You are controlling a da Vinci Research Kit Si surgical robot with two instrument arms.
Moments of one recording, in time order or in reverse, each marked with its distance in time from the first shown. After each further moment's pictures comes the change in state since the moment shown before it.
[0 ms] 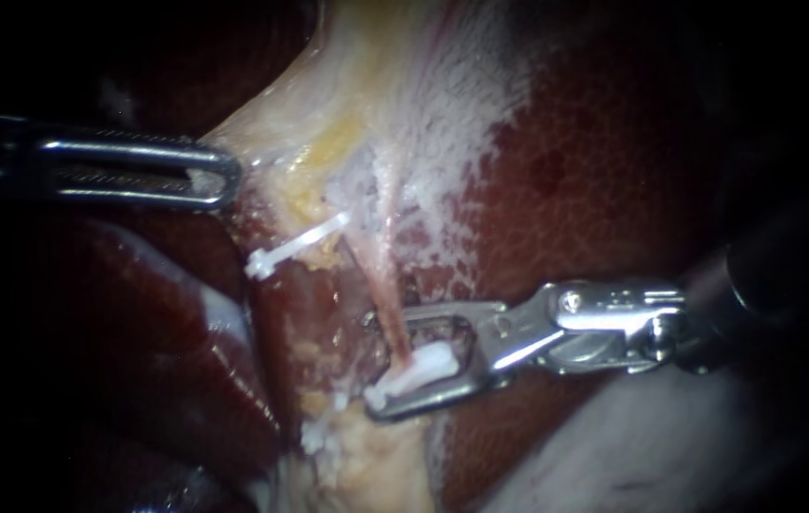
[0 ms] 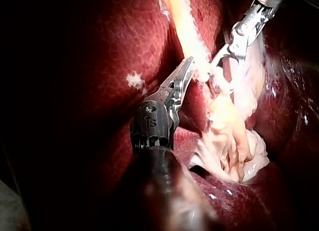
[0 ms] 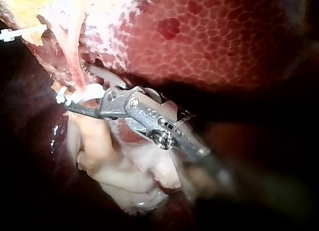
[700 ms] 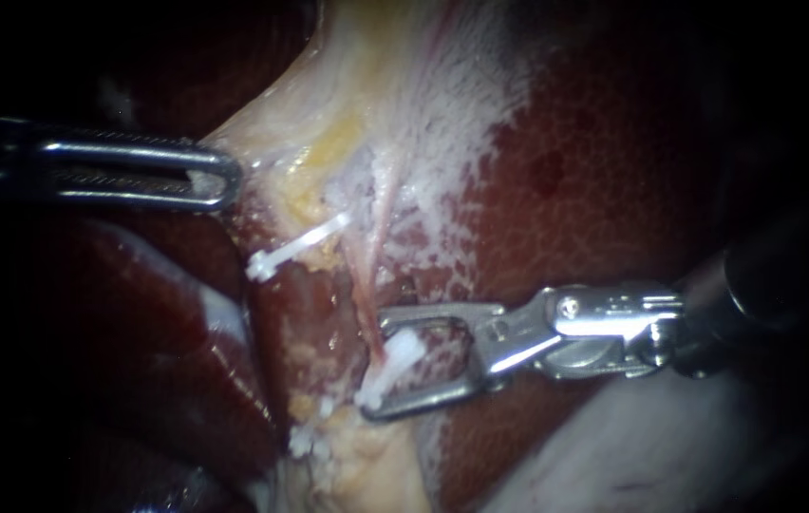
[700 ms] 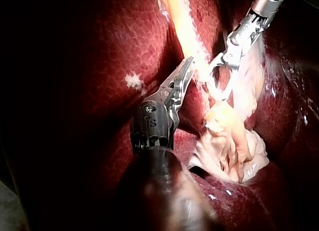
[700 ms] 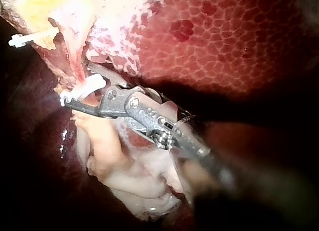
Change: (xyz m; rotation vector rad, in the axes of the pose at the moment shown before) right arm 0.000 0.000 0.005 -0.035 0.001 0.025; left arm 0.000 0.000 0.000 -0.001 -0.001 0.000
